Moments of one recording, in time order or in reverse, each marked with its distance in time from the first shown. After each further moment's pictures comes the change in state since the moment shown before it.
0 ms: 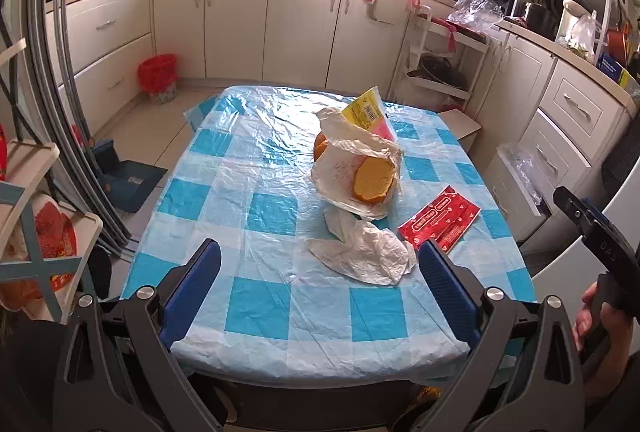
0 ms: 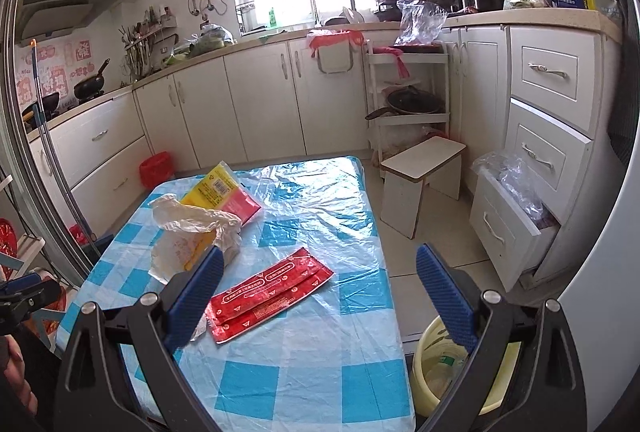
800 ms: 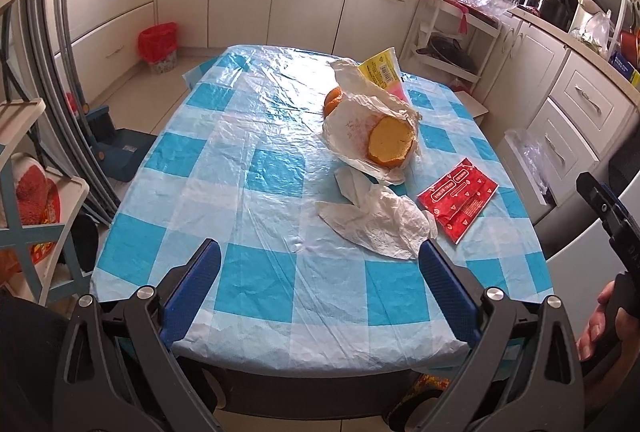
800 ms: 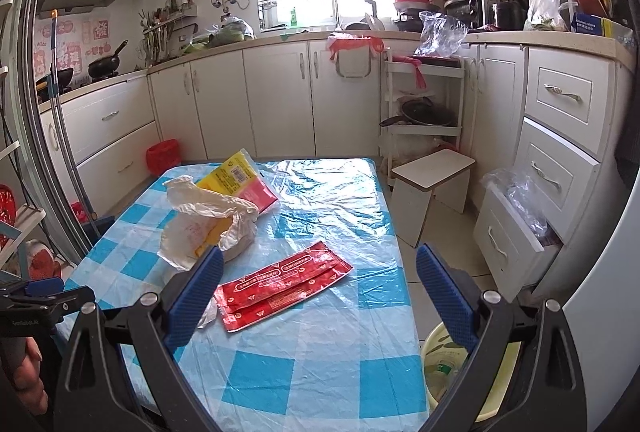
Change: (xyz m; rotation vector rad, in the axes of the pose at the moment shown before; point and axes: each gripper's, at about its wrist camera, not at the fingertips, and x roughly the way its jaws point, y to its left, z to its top) left arm 0.033 0.011 -0.023 -0.037 0.083 -0.007; right arm -0.003 0.023 -0.012 -0.089 -0.019 0.008
